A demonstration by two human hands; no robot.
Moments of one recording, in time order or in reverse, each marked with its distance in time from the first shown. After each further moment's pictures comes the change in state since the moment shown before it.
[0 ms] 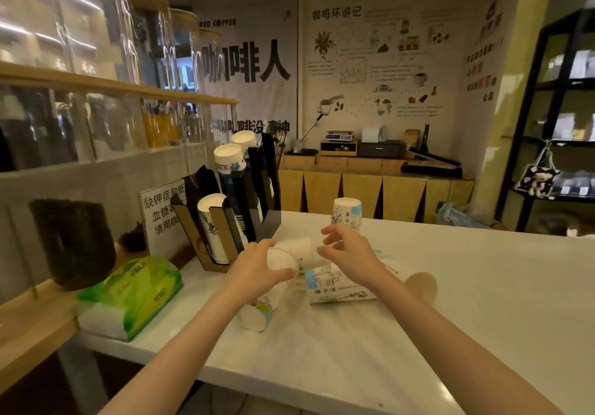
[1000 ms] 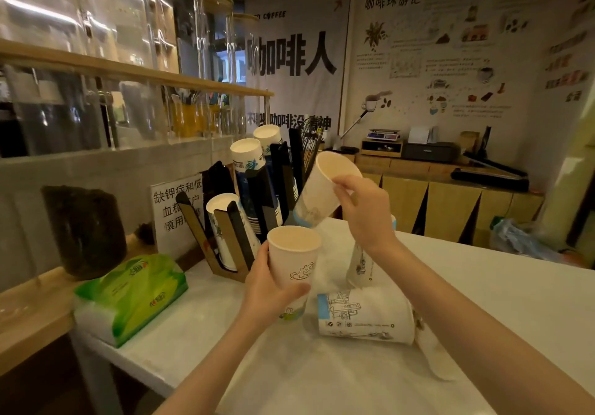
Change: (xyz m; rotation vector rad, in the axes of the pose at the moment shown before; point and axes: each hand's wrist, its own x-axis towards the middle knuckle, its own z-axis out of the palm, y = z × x) left_hand 0.028 -0.014 0.048 -0.579 0.299 -0.091; right_hand 0.099 -0.021 -0.009 -0.169 0.392 -0.522
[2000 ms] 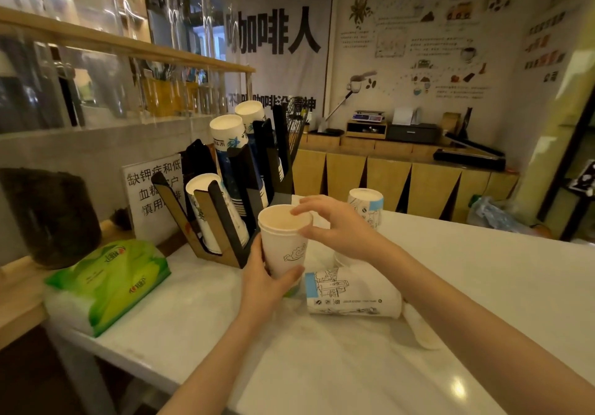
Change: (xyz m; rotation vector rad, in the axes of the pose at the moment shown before) left_hand 0.000 -0.035 0.027 -0.104 0.046 0.087; right_hand -0.036 0.002 -0.002 0.175 -0.653 0.081
